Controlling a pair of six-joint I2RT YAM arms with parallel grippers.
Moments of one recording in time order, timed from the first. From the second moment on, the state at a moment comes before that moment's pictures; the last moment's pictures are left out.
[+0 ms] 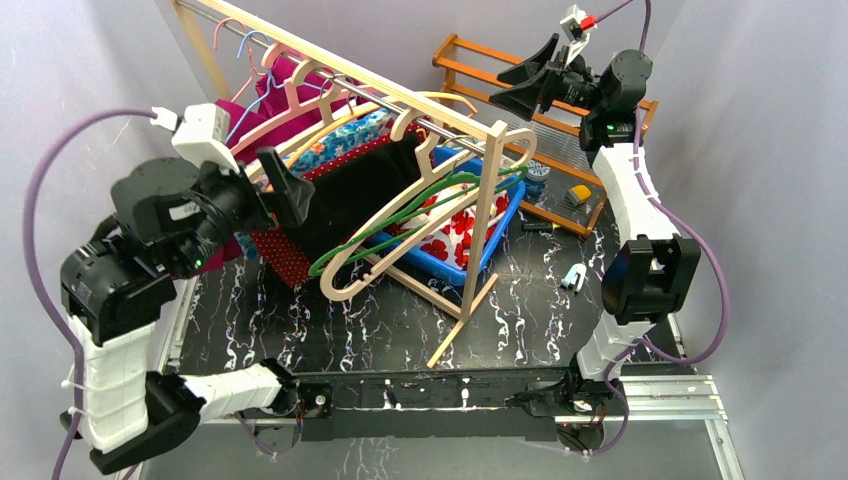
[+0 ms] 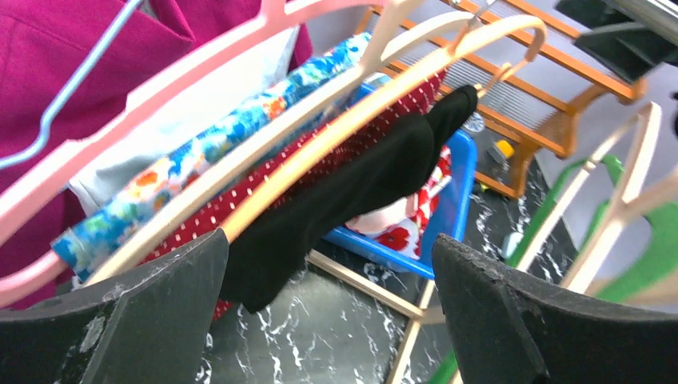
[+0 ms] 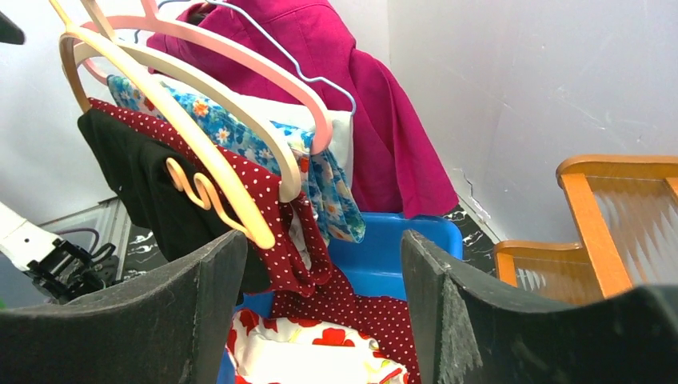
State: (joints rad) left arm -0.67 1.16 2.12 -1.29 -0.39 -0.40; right arm 0.07 1.76 1.75 0.44 -1.19 0.53
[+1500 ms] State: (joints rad) left arm -0.67 0.84 1.33 -0.72 -0.15 -0.31; right arm 0.09 1.55 1.51 0.49 -1.18 0.56
